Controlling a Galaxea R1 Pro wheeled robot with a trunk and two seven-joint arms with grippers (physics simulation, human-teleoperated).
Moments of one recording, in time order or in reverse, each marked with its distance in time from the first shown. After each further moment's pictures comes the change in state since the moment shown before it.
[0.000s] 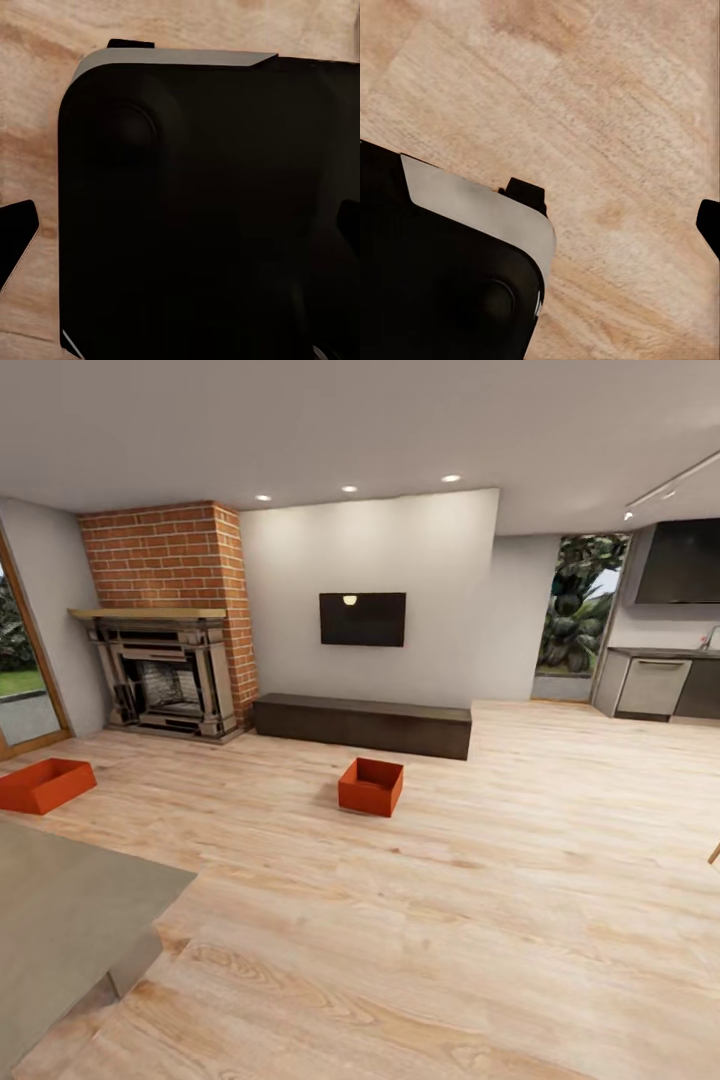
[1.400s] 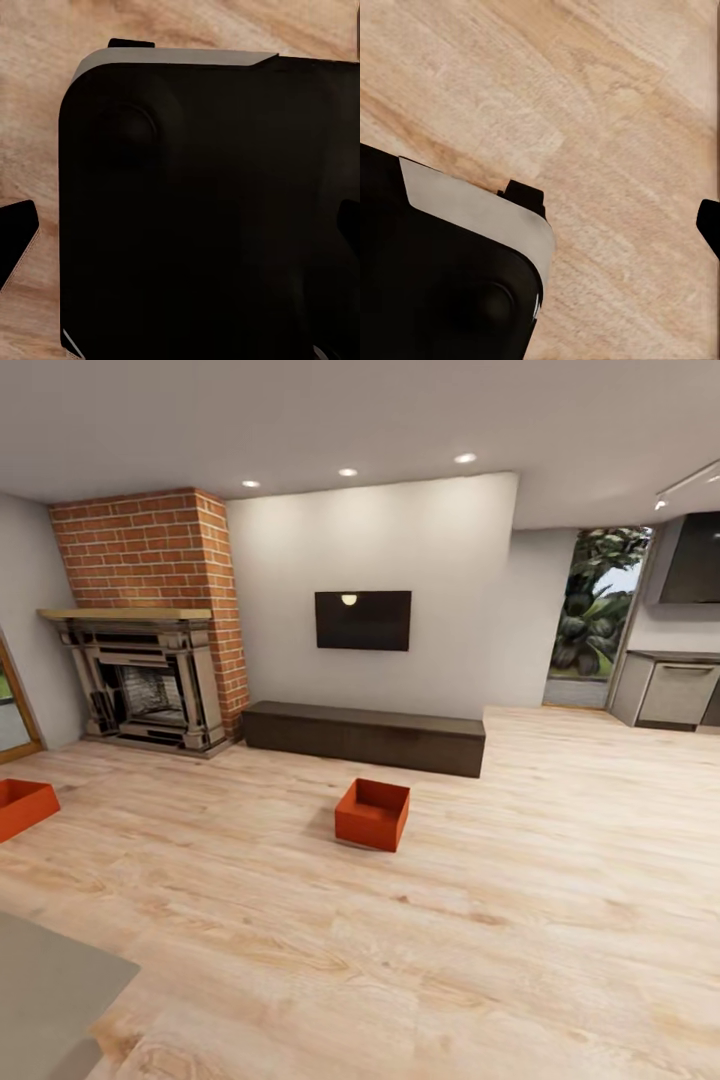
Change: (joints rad) left arm 0.000 0.000 0.000 0.001 0.000 0.000 0.001; right arm 0.000 -0.002 -0.005 0.000 0.002 -0.008 0.000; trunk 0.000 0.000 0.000
